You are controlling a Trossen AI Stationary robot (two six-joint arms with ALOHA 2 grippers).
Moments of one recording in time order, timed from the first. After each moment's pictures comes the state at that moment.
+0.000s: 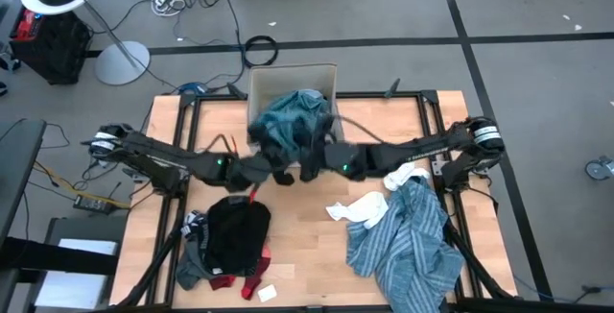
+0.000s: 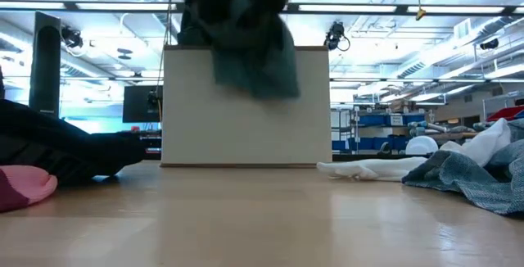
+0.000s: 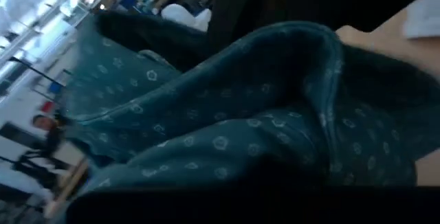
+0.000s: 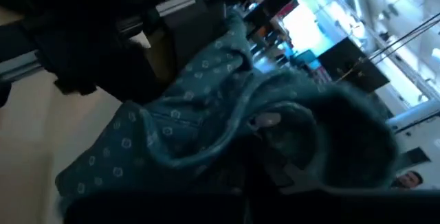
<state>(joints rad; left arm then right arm) -0.17 1.39 0.99 0.03 -0.97 0.41 0.12 1.68 1.31 0.14 0.75 -0.66</state>
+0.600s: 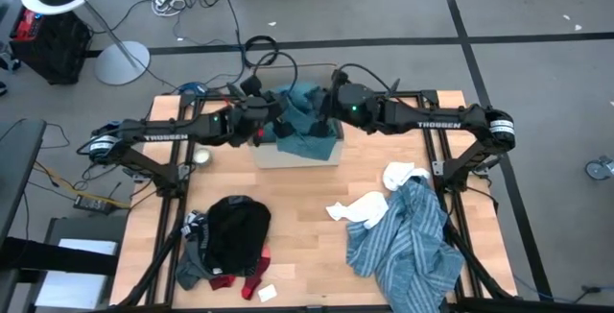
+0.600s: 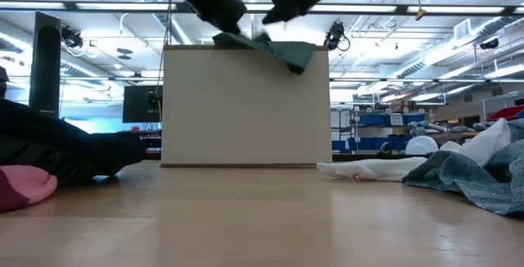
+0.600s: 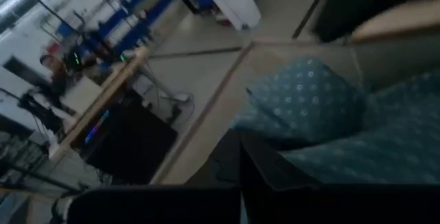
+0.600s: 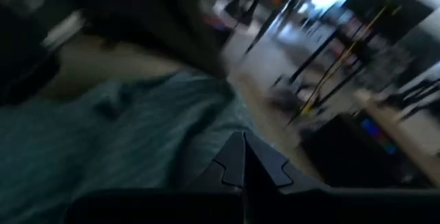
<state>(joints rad) 0.20 1.37 1.10 -0.08 -0.73 0.38 -0.20 1.56 1.31 -0.03 0.41 -0.44</state>
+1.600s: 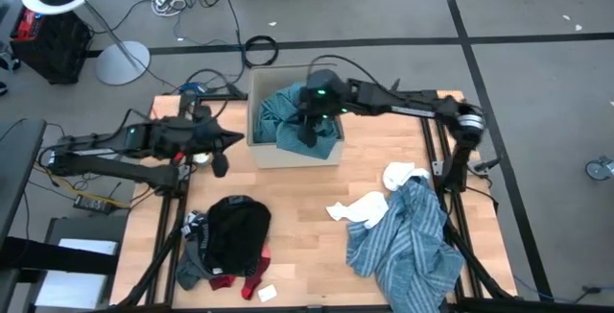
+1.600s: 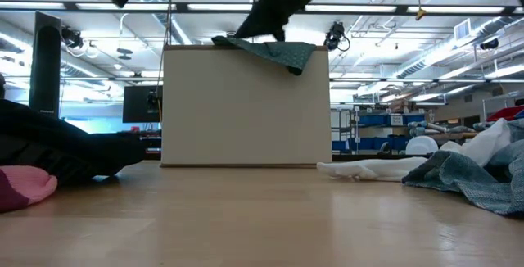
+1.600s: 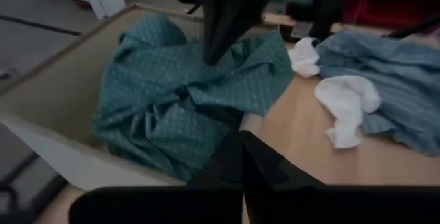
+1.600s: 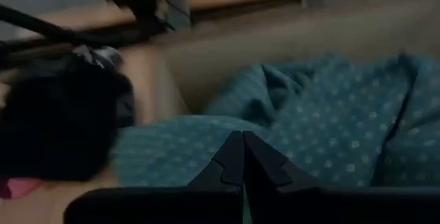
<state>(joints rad) 0.02 0.71 0.88 -0.58 -0.34 -0.16 -0.30 1.85 1.72 -0.51 -0.18 -0.02</state>
